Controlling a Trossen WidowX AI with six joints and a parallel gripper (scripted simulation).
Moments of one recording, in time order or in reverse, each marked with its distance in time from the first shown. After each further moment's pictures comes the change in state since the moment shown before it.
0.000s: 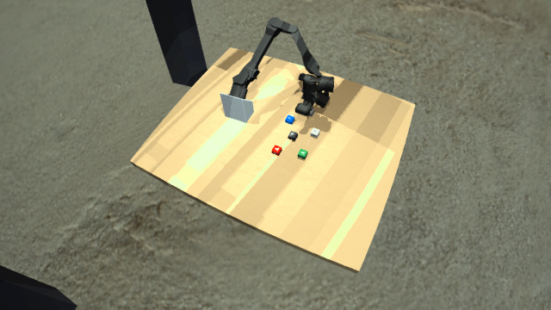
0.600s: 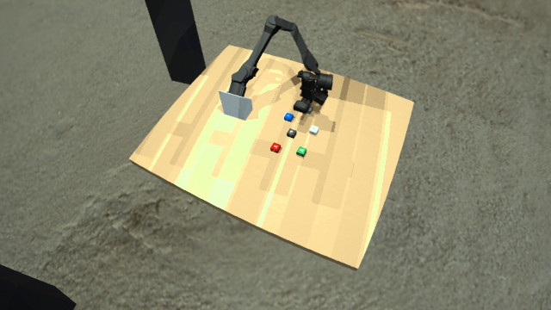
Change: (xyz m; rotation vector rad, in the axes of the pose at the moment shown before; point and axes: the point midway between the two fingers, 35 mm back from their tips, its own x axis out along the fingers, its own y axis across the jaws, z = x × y) arm -0.001 -0.001 -0.001 0.008 0.004 -0.002
